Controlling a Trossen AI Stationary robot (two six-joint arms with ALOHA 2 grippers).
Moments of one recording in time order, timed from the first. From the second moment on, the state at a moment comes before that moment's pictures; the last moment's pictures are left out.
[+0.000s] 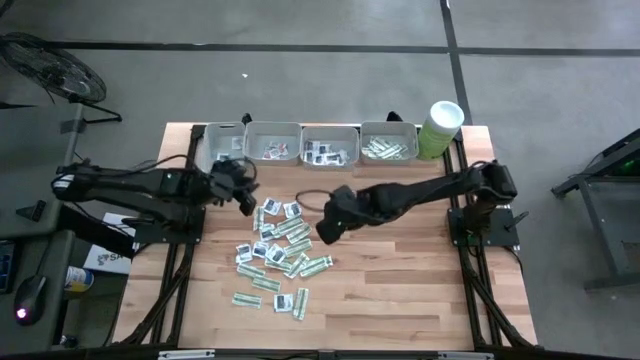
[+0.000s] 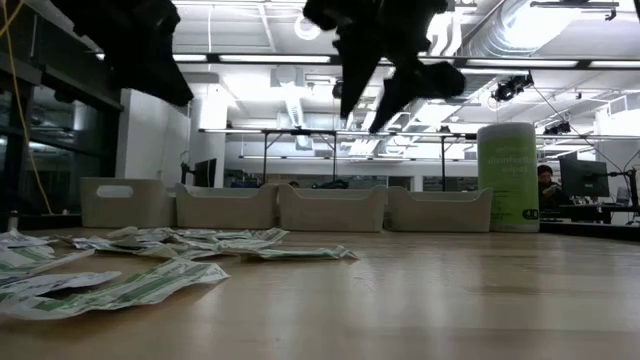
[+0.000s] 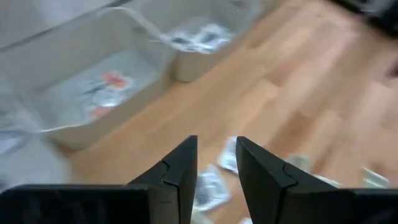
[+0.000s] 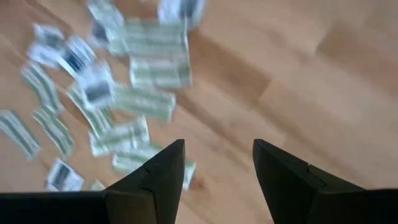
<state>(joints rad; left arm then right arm) -0.06 0.81 0.72 -0.63 -0.54 -0.62 0.14 1.80 1.49 -0.82 0.18 1.12</state>
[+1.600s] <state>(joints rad) -0.20 0.81 0.61 -0.48 -0.50 -0.64 0.24 2.18 1.50 -0.69 -0.01 1.27</state>
